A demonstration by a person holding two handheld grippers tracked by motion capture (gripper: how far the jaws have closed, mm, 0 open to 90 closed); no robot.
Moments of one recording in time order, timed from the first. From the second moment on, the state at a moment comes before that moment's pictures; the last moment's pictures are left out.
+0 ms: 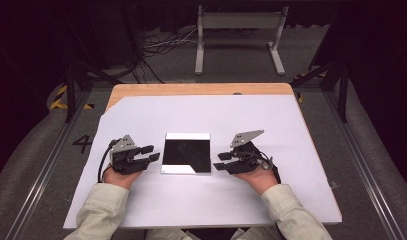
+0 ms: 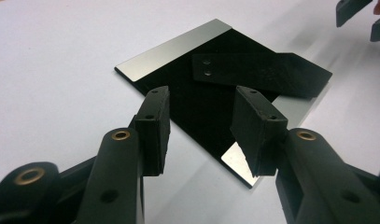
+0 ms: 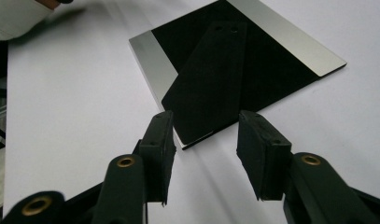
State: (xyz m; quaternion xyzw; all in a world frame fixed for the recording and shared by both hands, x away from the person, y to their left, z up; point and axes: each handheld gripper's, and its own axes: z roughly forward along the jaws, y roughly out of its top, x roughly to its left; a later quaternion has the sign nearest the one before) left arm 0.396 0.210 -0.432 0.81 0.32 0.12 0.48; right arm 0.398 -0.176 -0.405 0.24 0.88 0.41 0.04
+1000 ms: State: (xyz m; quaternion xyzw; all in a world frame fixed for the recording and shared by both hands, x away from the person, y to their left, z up) left arm 0.397 0.212 -0.439 0.81 0.34 0.12 0.47; right arm 0.402 -0.146 -0.423 0.23 0.93 0.29 0.00
